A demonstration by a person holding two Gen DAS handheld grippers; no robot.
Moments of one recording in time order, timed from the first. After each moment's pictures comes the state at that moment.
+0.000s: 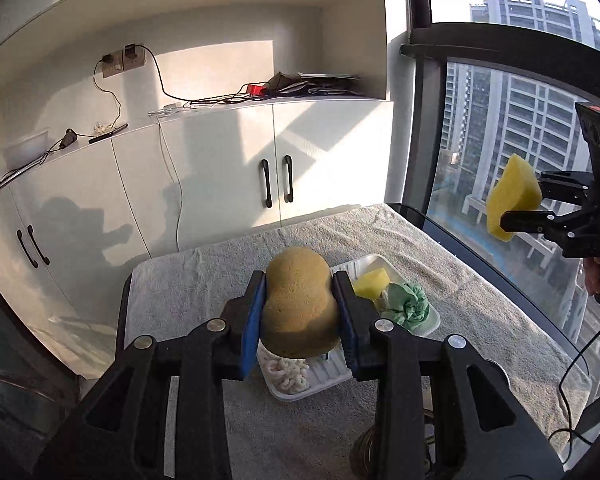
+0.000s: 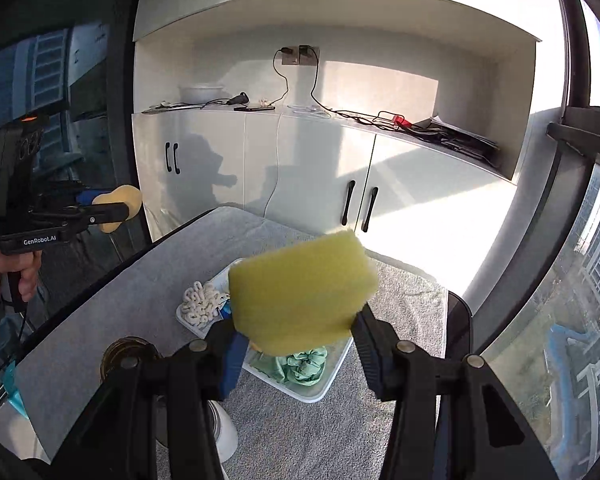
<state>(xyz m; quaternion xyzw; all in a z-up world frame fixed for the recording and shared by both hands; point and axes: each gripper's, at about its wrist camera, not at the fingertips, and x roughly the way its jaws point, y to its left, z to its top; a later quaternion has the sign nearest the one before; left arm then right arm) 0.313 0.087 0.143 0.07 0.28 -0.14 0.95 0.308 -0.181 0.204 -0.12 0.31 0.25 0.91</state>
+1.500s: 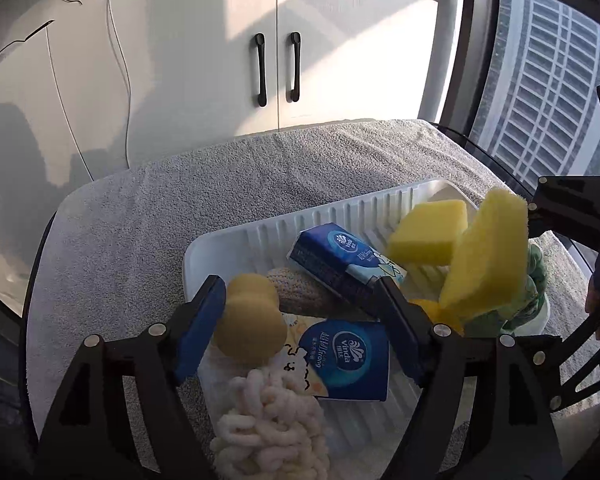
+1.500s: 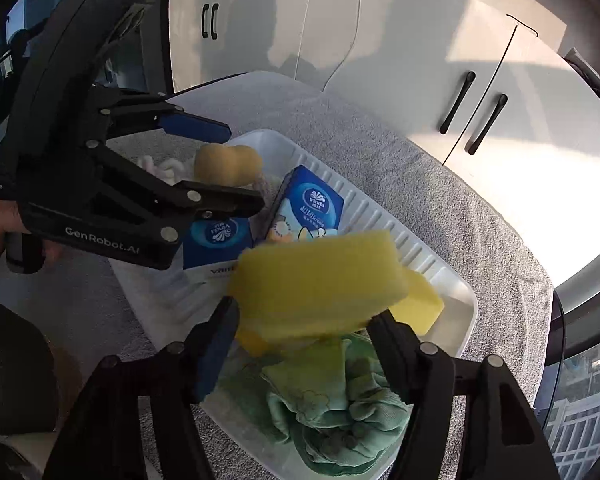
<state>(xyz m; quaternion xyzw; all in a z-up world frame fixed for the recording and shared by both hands) 0.441 0.060 -0.014 0.05 0.39 -0.14 0.91 0.419 -0.085 0.011 -0.24 0.43 0.32 0.81</state>
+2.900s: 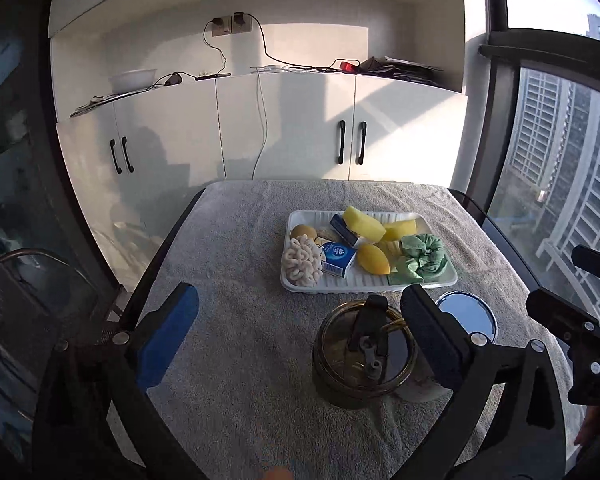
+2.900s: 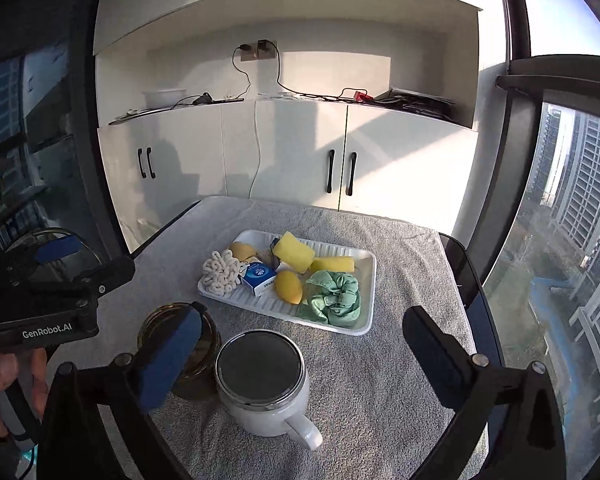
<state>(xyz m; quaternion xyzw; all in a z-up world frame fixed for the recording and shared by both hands) 0.165 0.049 0.097 -0.01 0.30 0.05 0.95 0.191 -0.142 0.152 -0.05 0.32 0.14 0.94</state>
